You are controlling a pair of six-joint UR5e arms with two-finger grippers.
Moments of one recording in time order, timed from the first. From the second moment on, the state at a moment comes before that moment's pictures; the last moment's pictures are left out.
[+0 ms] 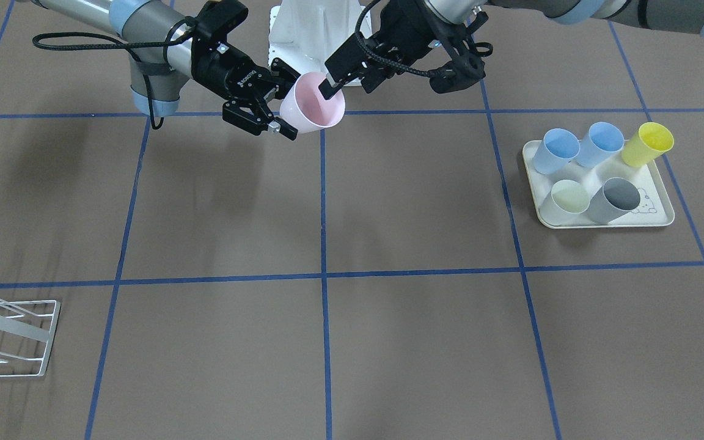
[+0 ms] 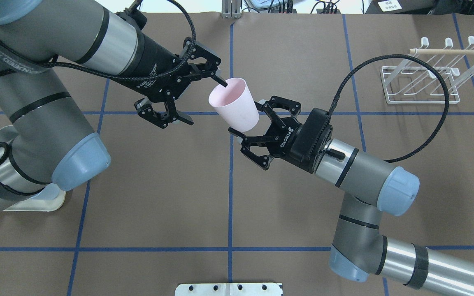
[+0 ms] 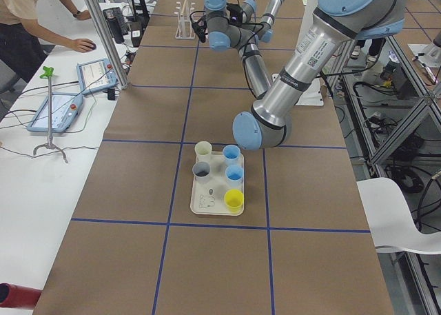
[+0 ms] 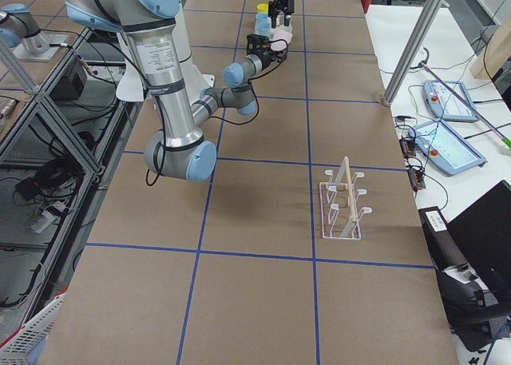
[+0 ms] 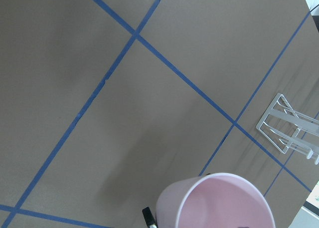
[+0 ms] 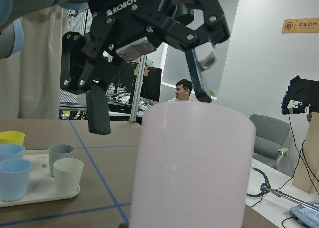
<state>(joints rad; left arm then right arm) -0.79 -2.26 -1.92 -1.92 -2.29 -2.00 0.41 -1.16 1.68 -0.03 1.34 0.14</state>
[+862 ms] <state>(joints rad) -0.98 -1.99 -1.92 -1.69 -2.27 -1.23 0.63 -1.29 2.04 -0.98 1.42 0.14</state>
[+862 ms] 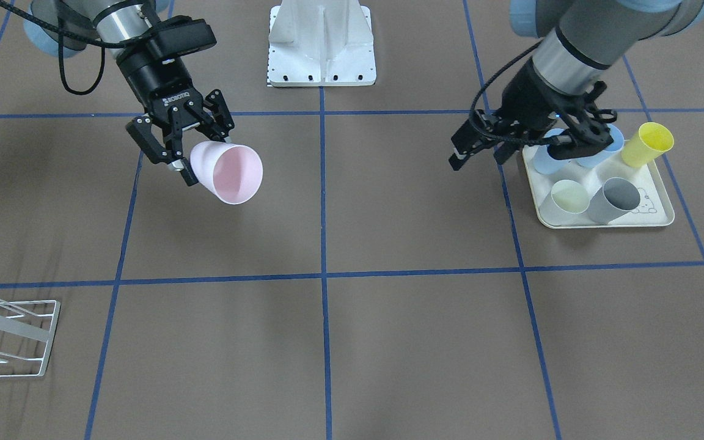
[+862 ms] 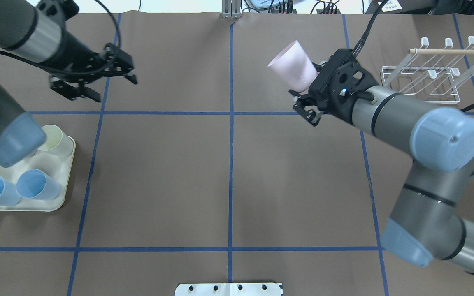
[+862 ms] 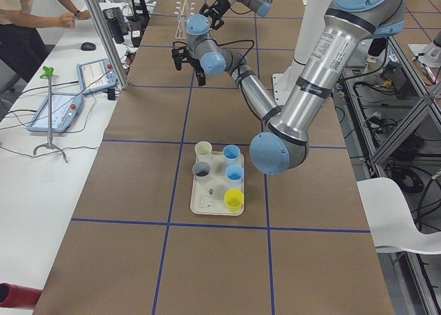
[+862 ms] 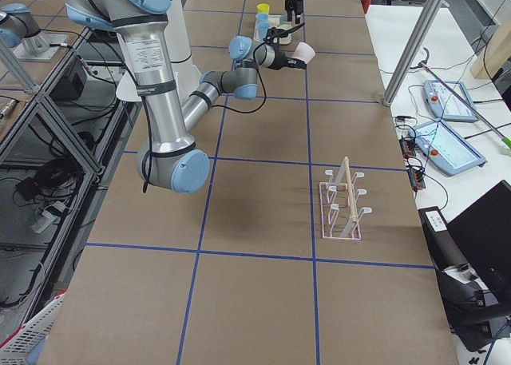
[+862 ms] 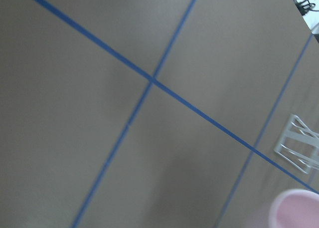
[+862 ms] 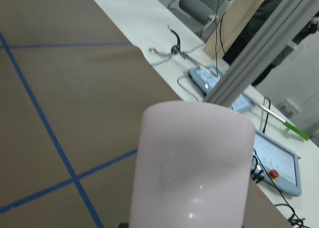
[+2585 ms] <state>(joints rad) -1.32 -1.65 -1.89 -1.66 -2.30 -0.35 1.34 -1.21 1.57 -1.30 1.66 -1.51</state>
